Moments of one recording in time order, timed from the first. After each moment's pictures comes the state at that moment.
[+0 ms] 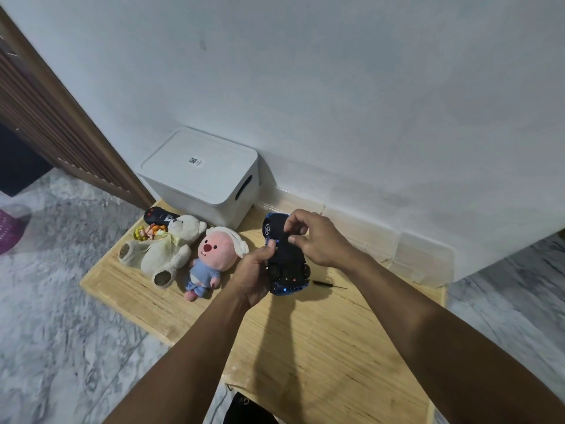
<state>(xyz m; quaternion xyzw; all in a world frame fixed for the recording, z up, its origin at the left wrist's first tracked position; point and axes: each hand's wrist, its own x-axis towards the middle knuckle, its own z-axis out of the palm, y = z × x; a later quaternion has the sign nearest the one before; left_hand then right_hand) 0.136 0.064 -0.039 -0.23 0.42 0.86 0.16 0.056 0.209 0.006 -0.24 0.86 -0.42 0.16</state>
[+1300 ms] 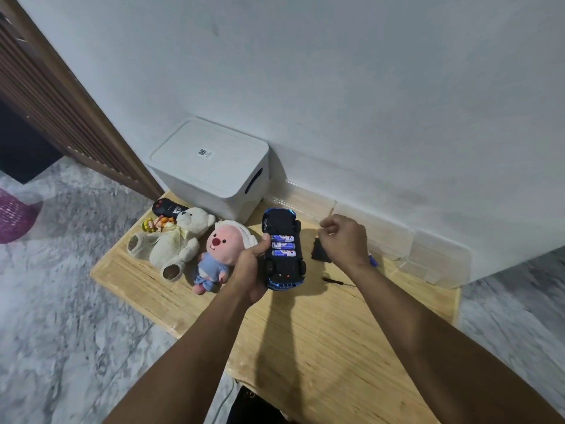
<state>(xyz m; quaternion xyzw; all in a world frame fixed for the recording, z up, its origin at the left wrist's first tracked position) 0.139 0.047 -0.043 -0.29 0.39 0.86 0.15 0.054 0.216 -0.037 0.00 0.91 -0.41 0.06</state>
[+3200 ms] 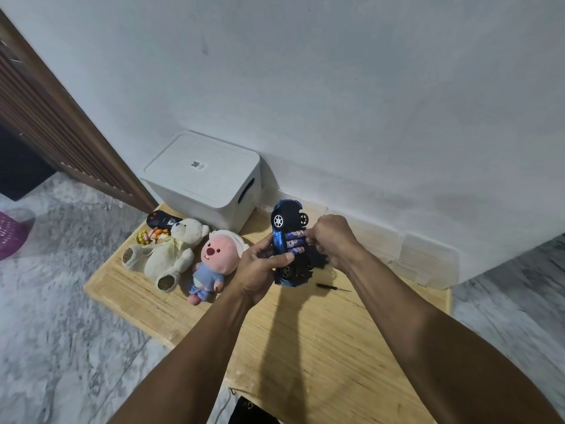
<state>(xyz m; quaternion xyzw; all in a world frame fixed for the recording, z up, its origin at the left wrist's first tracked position) 0.132 0.061 -0.031 -0.14 0.48 0.86 0.08 0.048 0.200 0.014 0.15 0.76 -0.58 0.24</state>
